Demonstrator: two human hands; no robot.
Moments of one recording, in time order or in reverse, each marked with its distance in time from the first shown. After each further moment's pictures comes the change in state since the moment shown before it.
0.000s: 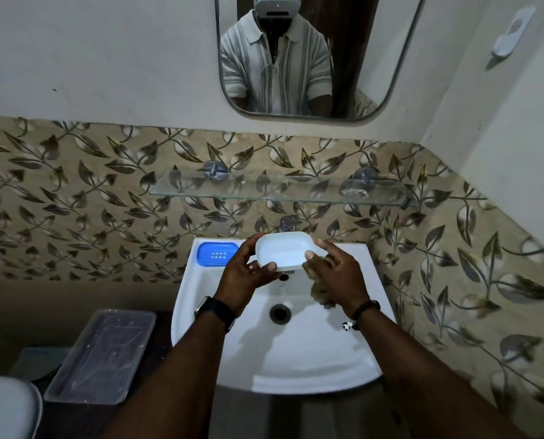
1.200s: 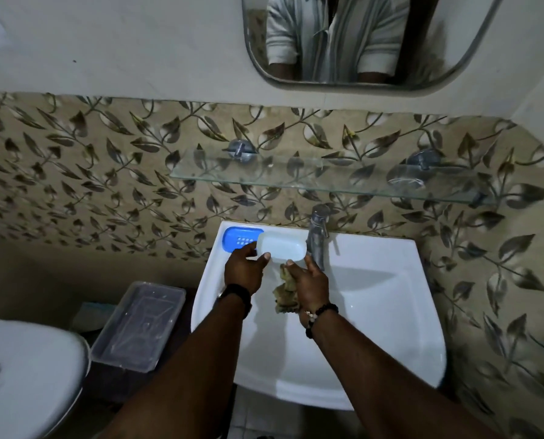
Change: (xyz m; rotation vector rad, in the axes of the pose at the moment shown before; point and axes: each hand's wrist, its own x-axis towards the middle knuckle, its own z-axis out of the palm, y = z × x) left_hand 0.048 -0.060 -0.055 0.551 0.601 -0.228; right_hand 0.036 0.059 0.132 0.515 -0.023 0.442
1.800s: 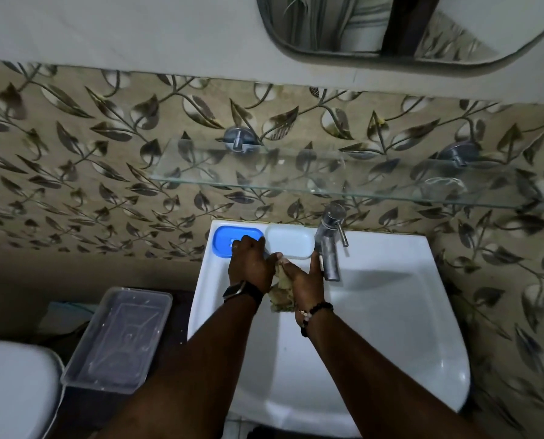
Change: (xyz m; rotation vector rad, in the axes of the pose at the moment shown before) left_hand 0.064 -0.013 0.016 0.726 -0.102 0.334; right_hand 0.051 0.018 0.042 0.038 0.118 -0.049
